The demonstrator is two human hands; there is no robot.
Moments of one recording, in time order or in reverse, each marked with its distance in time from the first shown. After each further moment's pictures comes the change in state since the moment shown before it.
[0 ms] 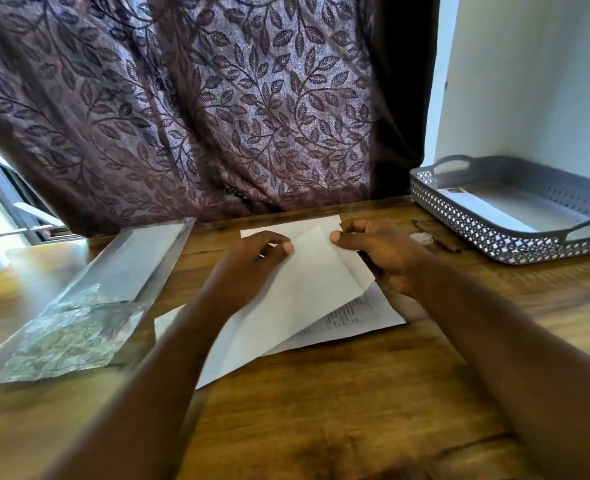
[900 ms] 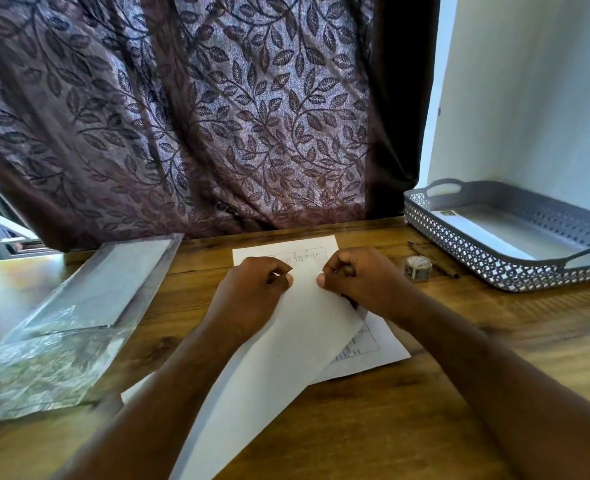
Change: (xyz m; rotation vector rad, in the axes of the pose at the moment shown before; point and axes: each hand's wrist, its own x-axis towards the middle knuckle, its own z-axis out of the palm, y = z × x) left_hand 0.002 0.016 0.011 0.097 0.022 -0.079; right_hand -0.009 -0.002 0.016 -0.695 0.044 -0.251
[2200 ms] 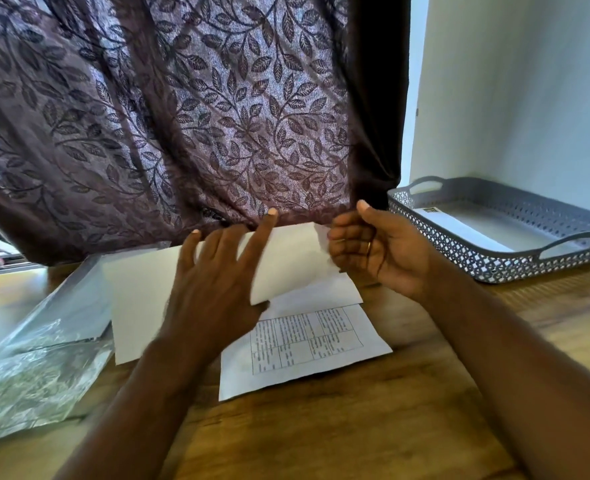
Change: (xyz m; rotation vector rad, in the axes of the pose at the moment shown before) left_hand -0.012 -0.012 -0.023 0.745 0.276 0.436; right_hand 0.010 0.012 -0.048 1.046 -0.024 0.040
